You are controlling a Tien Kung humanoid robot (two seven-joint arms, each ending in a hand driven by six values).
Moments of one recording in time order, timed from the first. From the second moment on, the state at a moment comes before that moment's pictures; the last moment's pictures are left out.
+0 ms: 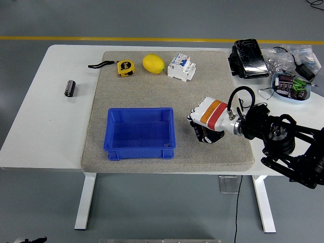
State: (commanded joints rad) left arm -0.22 0.17 -0.26 -0.22 0.40 0.26 0.14; right arm 0.89 -0.35 0.23 1.13 -2.23 -0.19 0.05
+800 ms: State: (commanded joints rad) left arm -0.23 0.18 -0.27 -0.22 0.41 0.25 0.14; right arm 0.97 -0.27 0.27 1.31 -2.21 -0.21 -0.02
